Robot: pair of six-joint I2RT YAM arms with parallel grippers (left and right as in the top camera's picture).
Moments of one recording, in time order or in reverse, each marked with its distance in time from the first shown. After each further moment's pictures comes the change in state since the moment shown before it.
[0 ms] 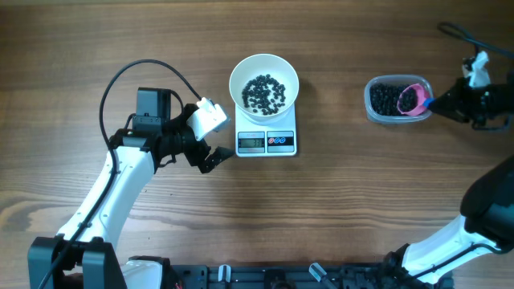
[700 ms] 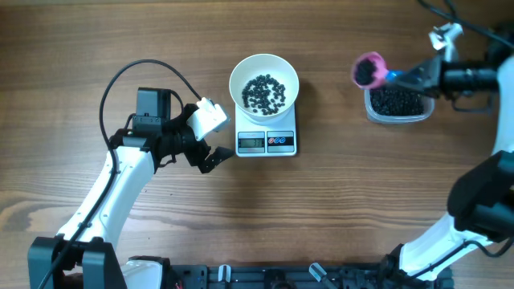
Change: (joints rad) left arm 0.000 0.000 0.000 0.000 0.000 0.000; right arm 0.223 0.001 0.179 -0.132 -0.317 -0.070
